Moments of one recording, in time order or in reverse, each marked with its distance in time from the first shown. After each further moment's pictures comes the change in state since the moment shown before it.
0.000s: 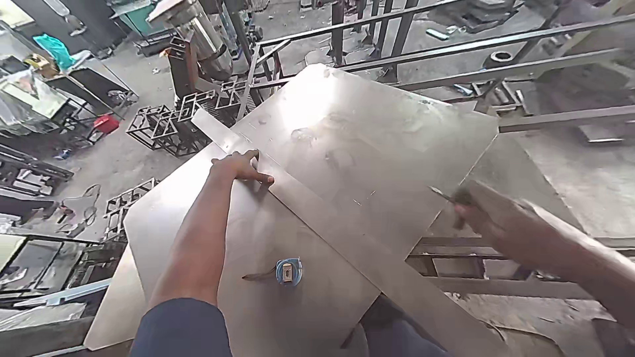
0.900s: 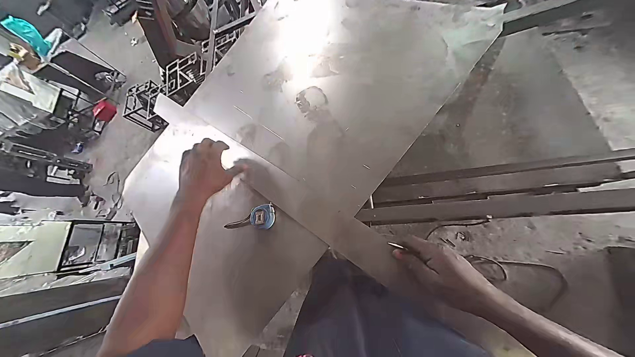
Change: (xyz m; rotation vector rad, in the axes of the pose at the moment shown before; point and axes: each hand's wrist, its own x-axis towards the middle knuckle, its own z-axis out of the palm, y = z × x) left_hand -0.185 0.035 0.050 -0.032 0.389 0.196; right_hand -0.145 0.010 0.141 0.401 -0.199 0.059
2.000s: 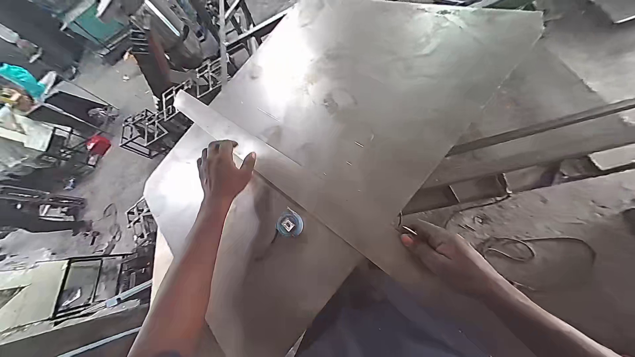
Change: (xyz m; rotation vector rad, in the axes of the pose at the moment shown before) left_hand -0.022 -0.071 0.016 -0.123 0.277 0.048; right_hand 0.013 -0.082 0.115 0.154 0.266 0.035
